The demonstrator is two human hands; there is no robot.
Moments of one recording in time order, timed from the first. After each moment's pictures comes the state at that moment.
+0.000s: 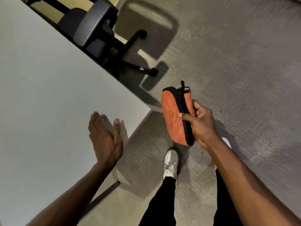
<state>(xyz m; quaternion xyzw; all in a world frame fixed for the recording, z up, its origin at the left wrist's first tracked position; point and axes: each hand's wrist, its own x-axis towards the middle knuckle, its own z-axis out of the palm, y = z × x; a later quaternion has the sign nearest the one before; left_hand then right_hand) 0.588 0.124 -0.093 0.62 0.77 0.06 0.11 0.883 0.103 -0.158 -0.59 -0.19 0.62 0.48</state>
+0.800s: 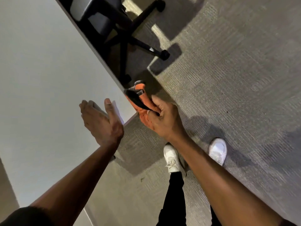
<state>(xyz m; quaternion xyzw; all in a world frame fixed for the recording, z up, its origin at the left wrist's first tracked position) 0.667 0.154 -0.123 0.46 0.88 0.11 -0.01 0.866 0.159 -0.142 -0.53 -0.46 0.61 0.37</state>
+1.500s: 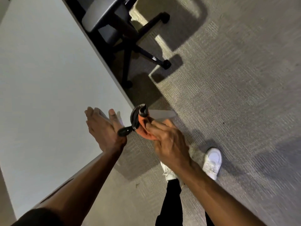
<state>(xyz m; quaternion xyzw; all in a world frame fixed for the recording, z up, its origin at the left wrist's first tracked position) 0.672 0.156 -0.113 0.48 0.87 0.09 0.01 0.875 0.128 -0.128 -0.53 -0.67 0.44 0.28</state>
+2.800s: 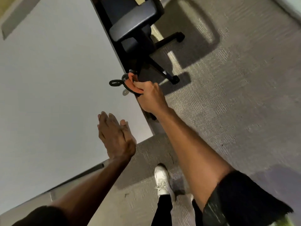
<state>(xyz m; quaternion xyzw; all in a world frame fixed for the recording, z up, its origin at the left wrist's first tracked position) 0.677 0.153 -0.106 0.43 0.89 0.12 0.04 0.784 0.310 -0.093 -0.51 -0.67 0.50 0.20</state>
